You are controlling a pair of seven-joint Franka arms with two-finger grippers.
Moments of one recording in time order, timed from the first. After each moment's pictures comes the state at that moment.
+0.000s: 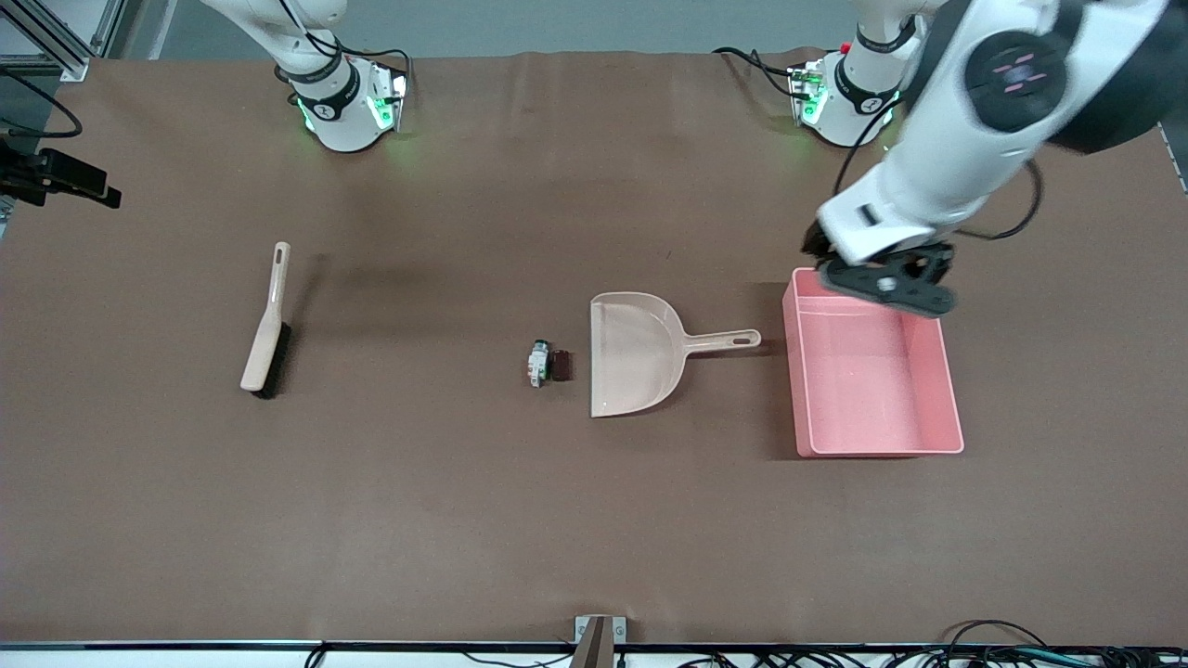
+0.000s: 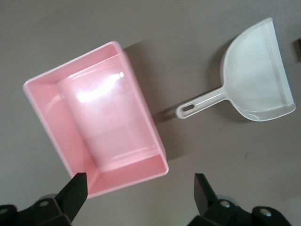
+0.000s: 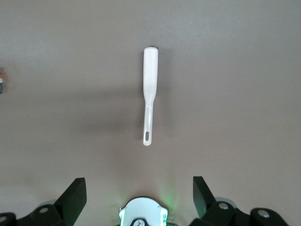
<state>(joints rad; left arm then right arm) -0.14 0.18 -0.35 -1.62 0.13 1.71 -0.07 -0.28 -0.10 0.09 -1.71 0.03 1.44 -0.14</state>
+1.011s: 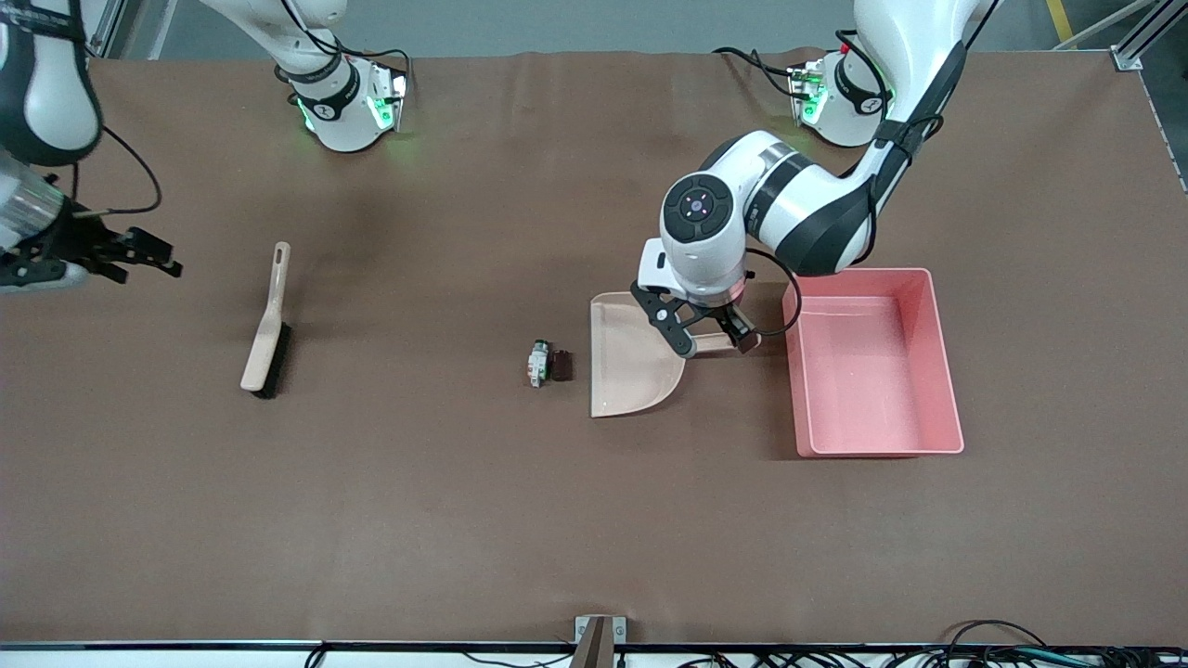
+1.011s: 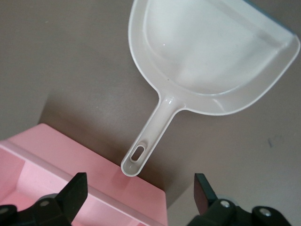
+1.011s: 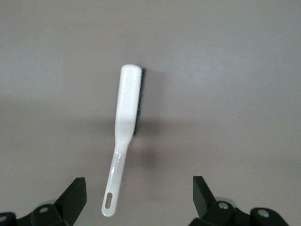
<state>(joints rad) -0.28 0.48 -0.45 -1.61 0.37 1.85 0.22 -0.23 -0.12 -0.10 -2.30 0.14 2.15 -0.45</state>
